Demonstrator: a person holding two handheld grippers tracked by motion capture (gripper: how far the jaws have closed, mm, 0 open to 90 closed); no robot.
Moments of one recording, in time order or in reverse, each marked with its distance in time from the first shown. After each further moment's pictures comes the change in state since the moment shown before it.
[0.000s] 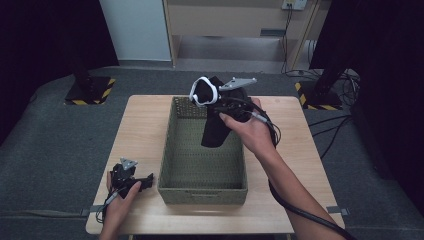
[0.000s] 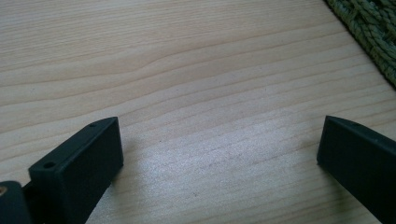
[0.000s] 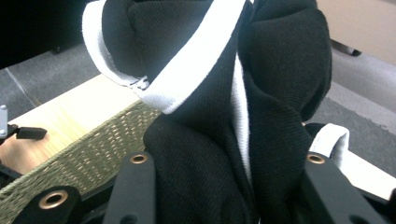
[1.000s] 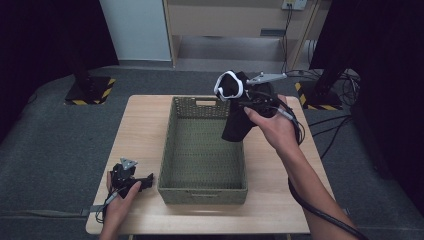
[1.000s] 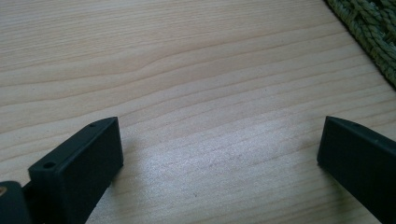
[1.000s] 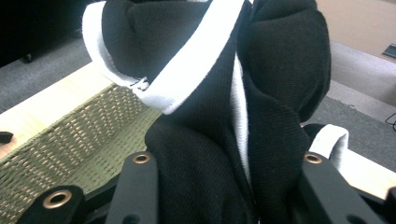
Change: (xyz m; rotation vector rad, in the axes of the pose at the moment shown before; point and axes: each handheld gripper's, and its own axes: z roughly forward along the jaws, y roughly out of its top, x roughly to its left) left arm 0.000 0.000 0.000 -0.001 -0.001 -0.002; right arm -0.046 -0.011 -0.036 0.005 -0.083 0.058
